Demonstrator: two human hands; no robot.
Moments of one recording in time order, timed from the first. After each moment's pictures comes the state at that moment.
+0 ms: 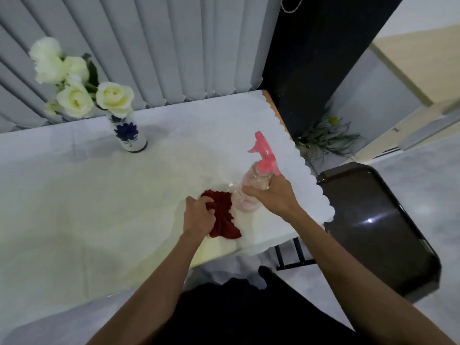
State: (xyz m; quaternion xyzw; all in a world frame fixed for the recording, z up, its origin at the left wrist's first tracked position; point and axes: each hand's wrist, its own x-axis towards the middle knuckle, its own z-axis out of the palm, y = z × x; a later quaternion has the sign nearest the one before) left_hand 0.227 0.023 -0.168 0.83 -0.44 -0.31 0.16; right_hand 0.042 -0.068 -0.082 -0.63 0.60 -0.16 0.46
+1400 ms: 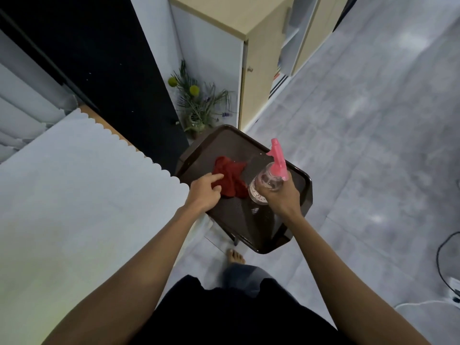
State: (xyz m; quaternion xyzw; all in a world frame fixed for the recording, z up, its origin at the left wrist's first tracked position) left_hand -0.154 -0.104 -0.130 0.63 -0.65 -0.43 0.05; right_hand -0.355 -0.024 -0.133 -0.33 0.80 -0.34 0.37
